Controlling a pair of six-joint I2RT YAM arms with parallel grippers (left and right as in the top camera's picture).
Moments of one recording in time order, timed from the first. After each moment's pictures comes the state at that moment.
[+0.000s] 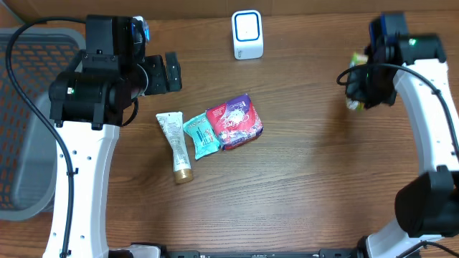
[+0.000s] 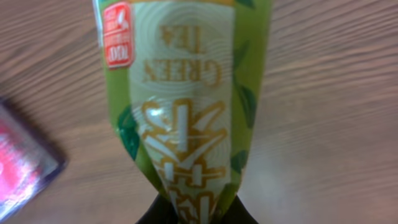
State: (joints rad) left arm -0.11 1.50 1.82 -1.20 -0.02 -0.23; right arm 0.01 1.81 1.65 -1.25 -0.02 0.31
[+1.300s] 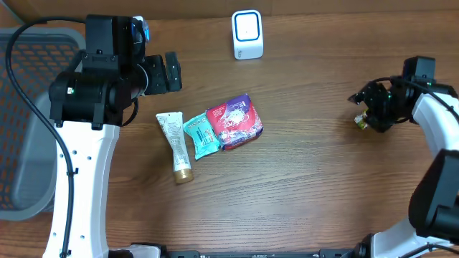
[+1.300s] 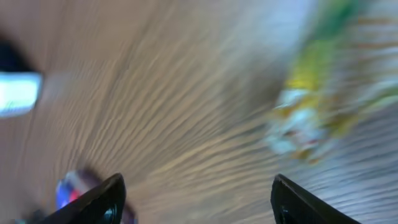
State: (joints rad) left arm -0.11 1.50 1.82 -1.20 -0.01 -0.23; right arm -0.21 1.78 1.27 -0.76 -0.43 0.55
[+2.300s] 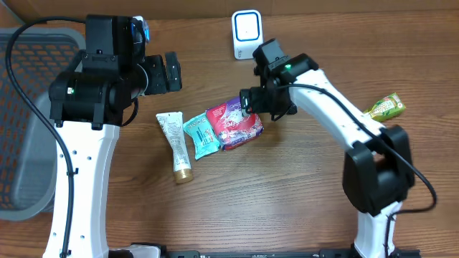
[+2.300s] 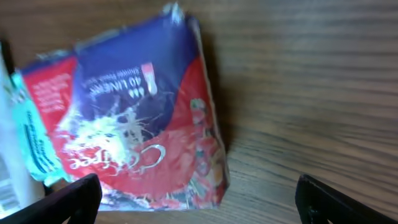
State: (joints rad) left arm -0.11 1.50 1.82 -1.20 -0.01 -0.23; right arm 0.49 2.08 1.73 -1.01 -0.20 0.37
